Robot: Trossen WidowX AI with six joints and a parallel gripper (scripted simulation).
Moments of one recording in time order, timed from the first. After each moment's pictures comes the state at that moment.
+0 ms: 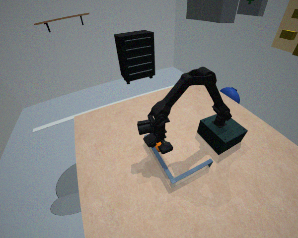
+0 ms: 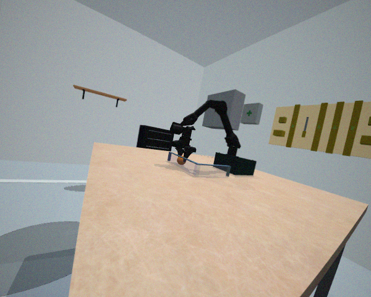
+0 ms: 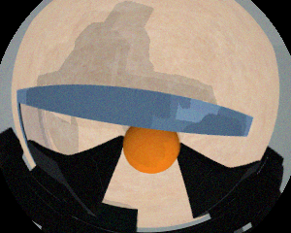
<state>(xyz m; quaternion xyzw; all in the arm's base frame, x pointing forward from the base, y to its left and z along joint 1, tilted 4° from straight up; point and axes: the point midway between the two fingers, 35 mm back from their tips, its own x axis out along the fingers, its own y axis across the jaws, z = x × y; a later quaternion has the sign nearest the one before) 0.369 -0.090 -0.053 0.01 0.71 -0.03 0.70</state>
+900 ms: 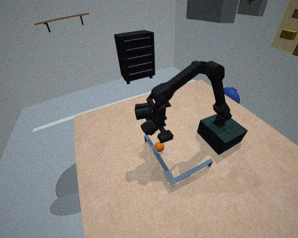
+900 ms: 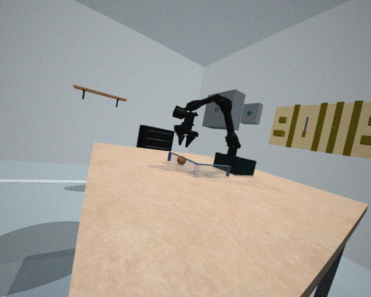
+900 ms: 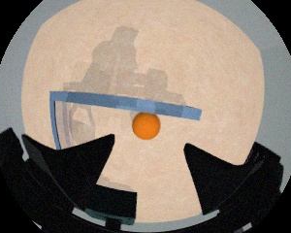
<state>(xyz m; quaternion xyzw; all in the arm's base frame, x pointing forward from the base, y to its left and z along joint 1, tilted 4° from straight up) 0.378 -0.088 0.033 0.00 0.70 -0.03 0.71</state>
